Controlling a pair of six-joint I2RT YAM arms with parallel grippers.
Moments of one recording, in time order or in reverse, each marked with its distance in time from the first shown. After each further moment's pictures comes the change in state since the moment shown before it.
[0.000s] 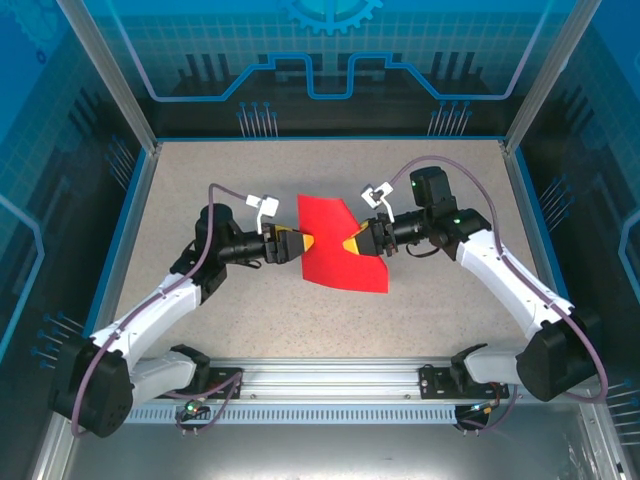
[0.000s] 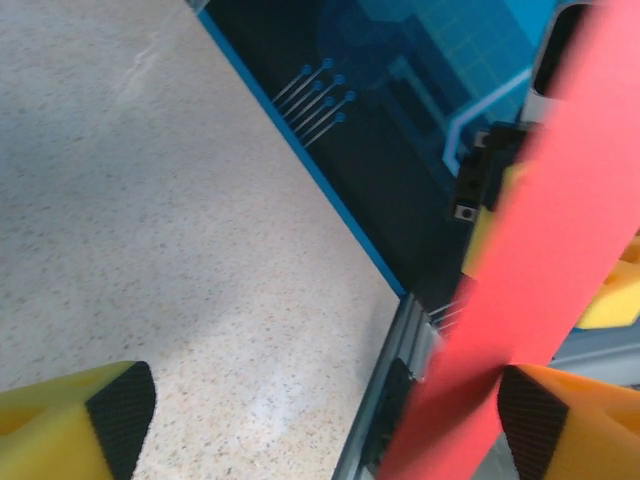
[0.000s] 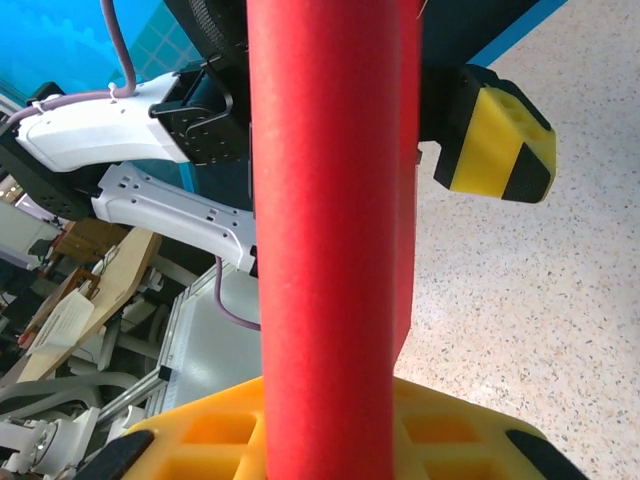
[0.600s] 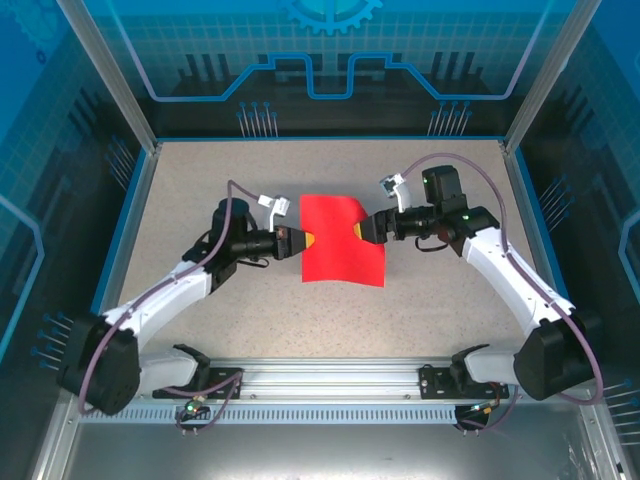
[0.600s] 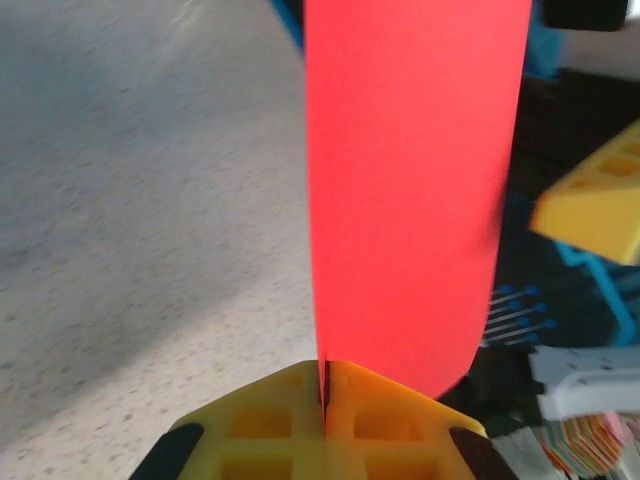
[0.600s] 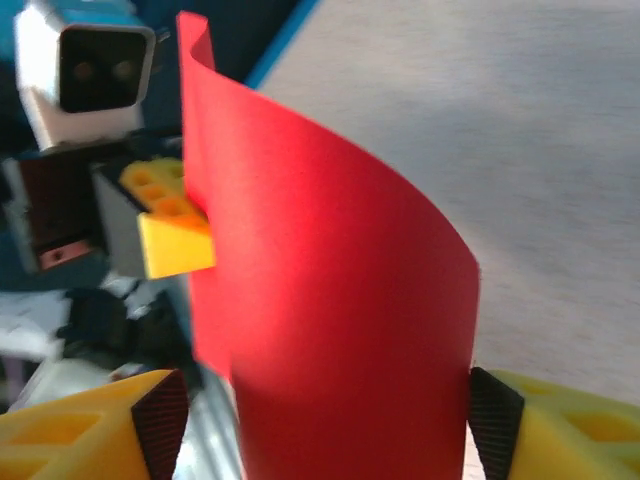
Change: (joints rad) left arm -0.037 0.151 0.086 -0.149 -0.098 0.053; right arm -0.092 0.005 -0.006 -0.058 0.459 0.059
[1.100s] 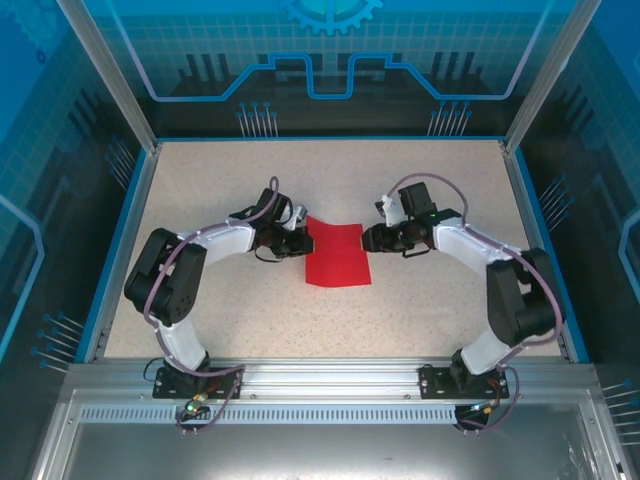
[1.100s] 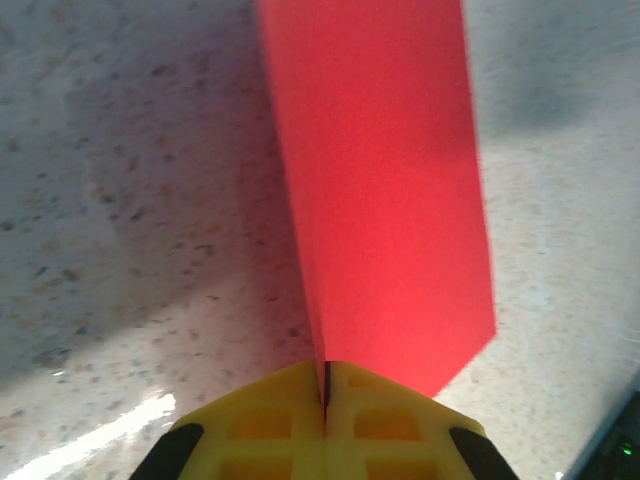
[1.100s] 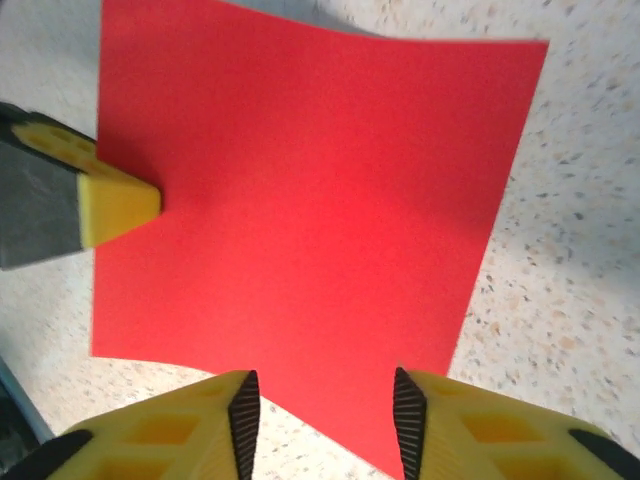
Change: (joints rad) left arm 0.000 0.532 0.304 -0.359 -0.225 0.090; right arm 0.013 0.326 -0.095 0.128 0.201 0.089
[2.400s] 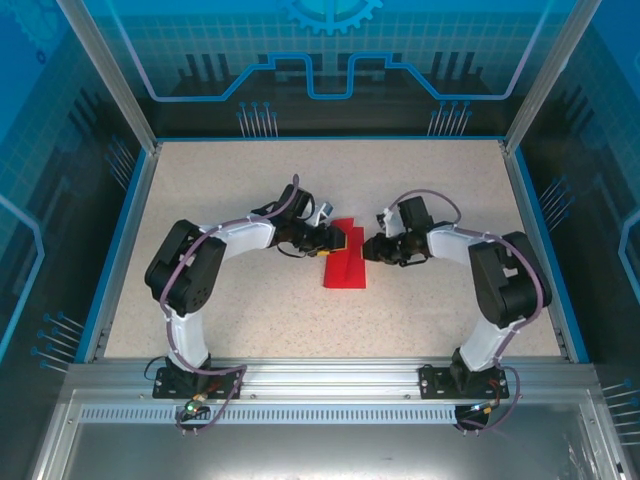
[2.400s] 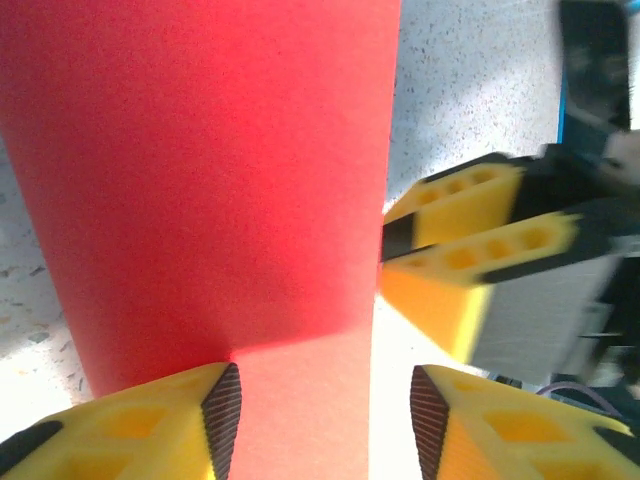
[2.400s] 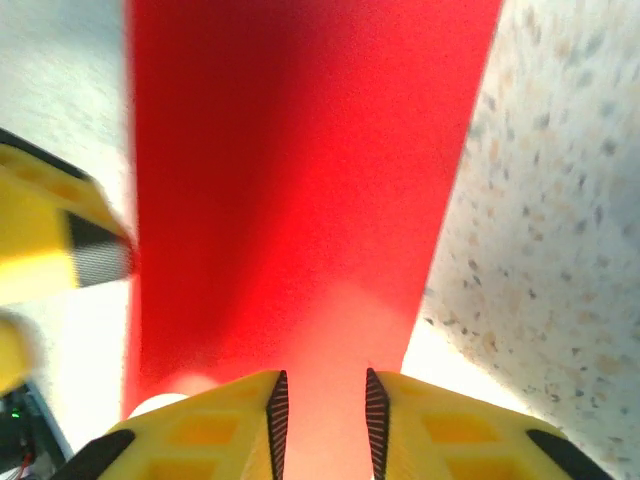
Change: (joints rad) left arm -0.094 0.115 0.123 0.104 0.178 -0.142; right arm -0.044 0.082 -0.110 0.207 -0.107 0.118
